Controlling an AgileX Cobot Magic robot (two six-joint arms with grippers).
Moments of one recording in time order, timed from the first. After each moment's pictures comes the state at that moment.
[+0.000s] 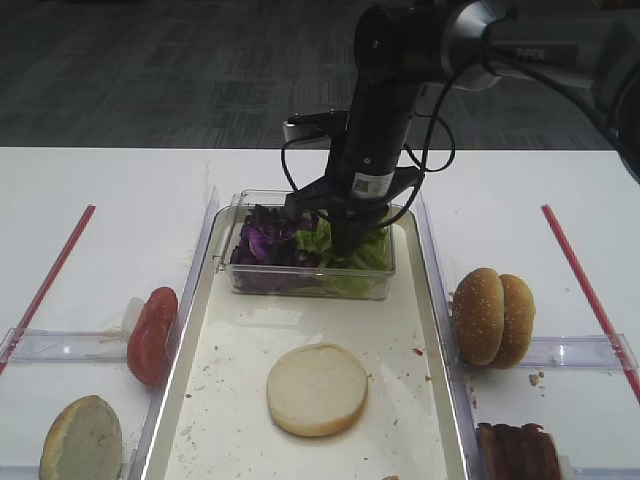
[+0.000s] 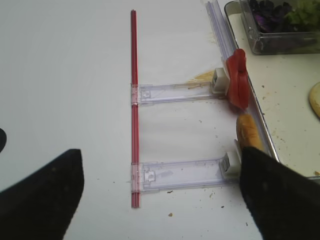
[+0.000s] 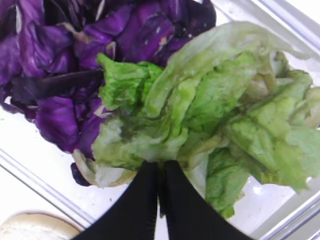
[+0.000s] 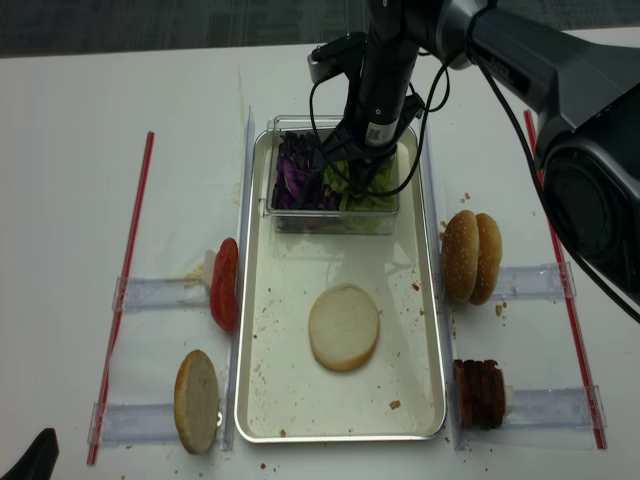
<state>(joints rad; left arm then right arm) -0.06 -0.02 -0.49 0.04 1.18 -0.08 0.47 2.27 -1.91 0.23 1.19 -0.19</state>
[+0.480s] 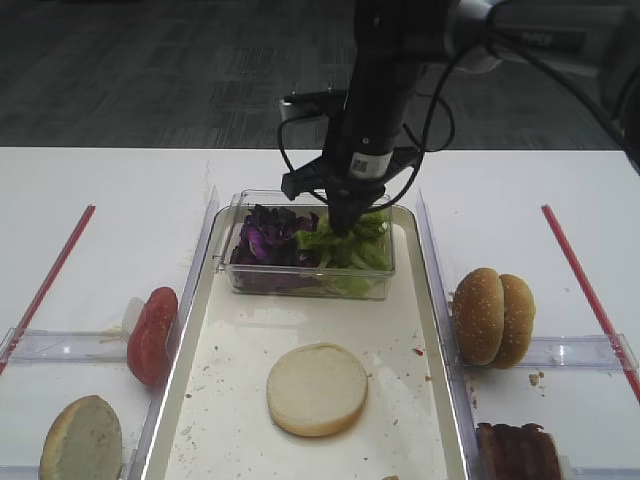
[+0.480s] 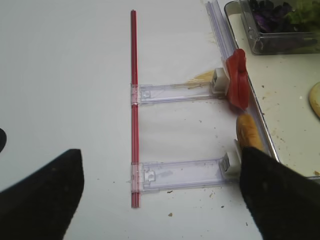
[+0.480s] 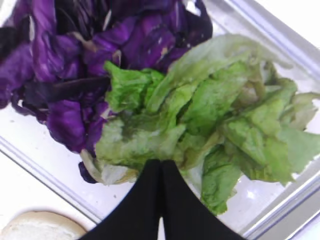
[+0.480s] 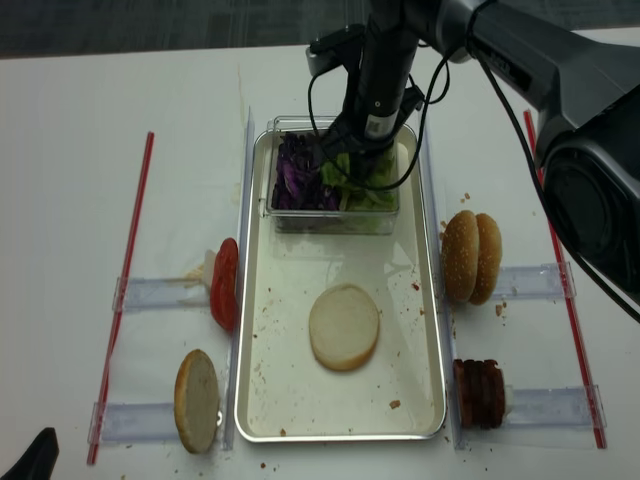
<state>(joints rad) -0.06 -0.02 -0.49 0.04 1.18 -0.08 0.47 2.27 -1.96 0.22 1.22 -0.19</state>
